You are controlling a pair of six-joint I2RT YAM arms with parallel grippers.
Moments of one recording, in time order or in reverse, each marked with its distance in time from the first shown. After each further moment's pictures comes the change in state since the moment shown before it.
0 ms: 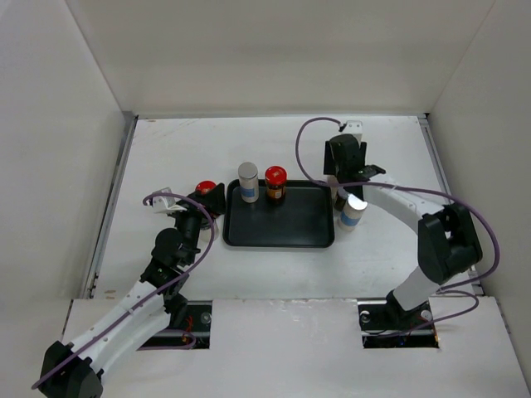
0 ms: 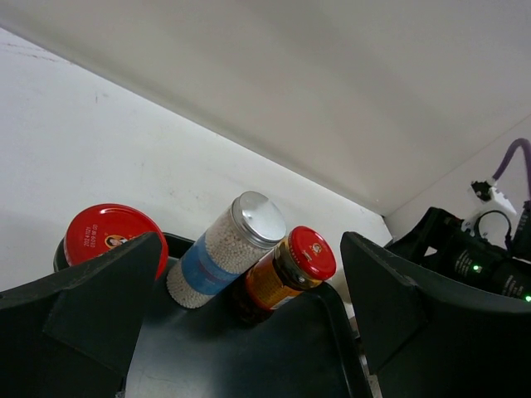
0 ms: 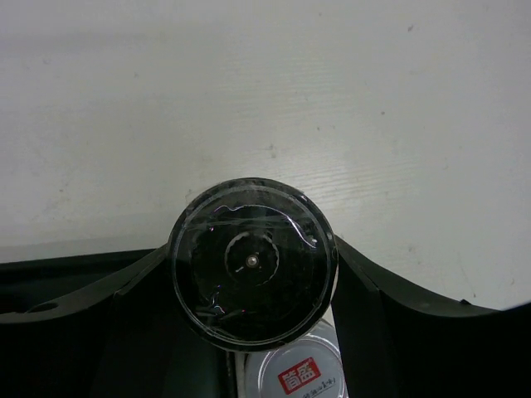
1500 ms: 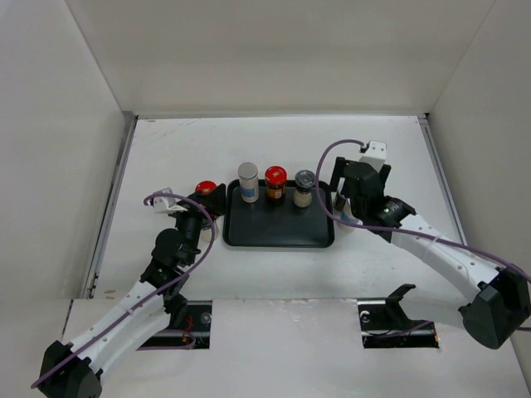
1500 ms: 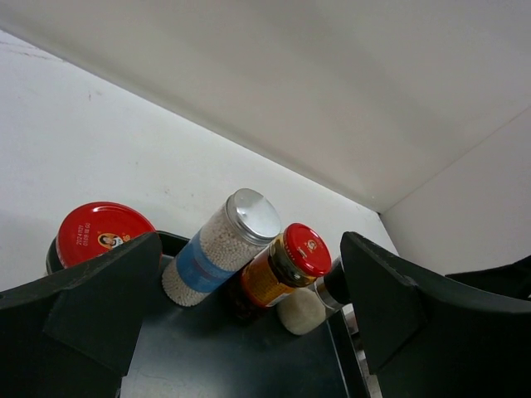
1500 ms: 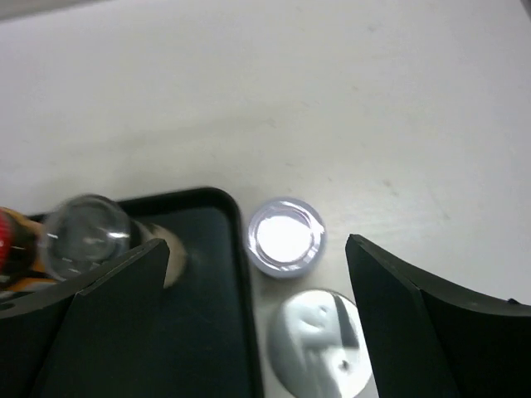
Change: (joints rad) left arm -0.009 -0.004 0.000 0.000 0.004 0.000; right arm 0.171 -0.468 -0.240 -0.080 0.156 0.149
